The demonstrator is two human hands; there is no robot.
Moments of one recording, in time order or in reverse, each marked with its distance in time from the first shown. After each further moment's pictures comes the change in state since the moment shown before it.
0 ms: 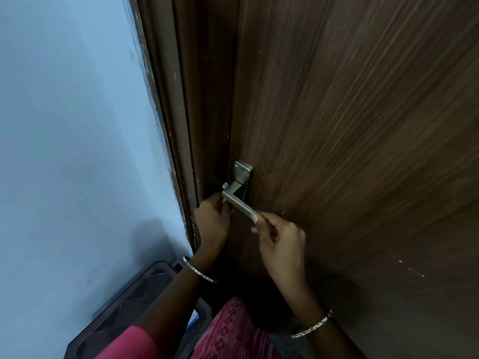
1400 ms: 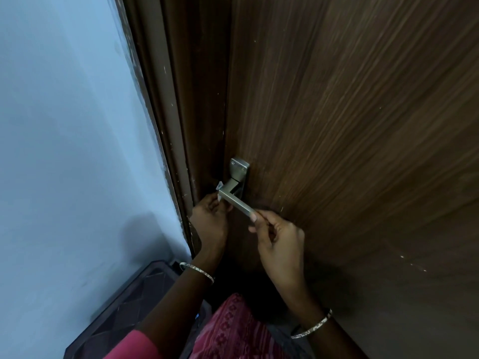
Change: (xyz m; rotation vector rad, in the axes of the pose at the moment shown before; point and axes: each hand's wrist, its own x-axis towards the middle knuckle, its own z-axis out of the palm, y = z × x) left_hand -0.002 -0.017 0.018 -0.422 0.073 -0.230; right_hand -0.005 0.003 0.003 0.045 0.031 -0.010
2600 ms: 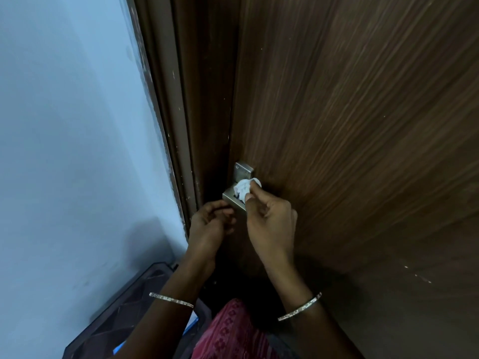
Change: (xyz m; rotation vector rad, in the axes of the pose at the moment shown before) left_hand -0.024 0.044 -0.031 -0.174 -0.246 -0.317; right_hand 0.031 -0.048 0.014 0.048 0.047 0.016
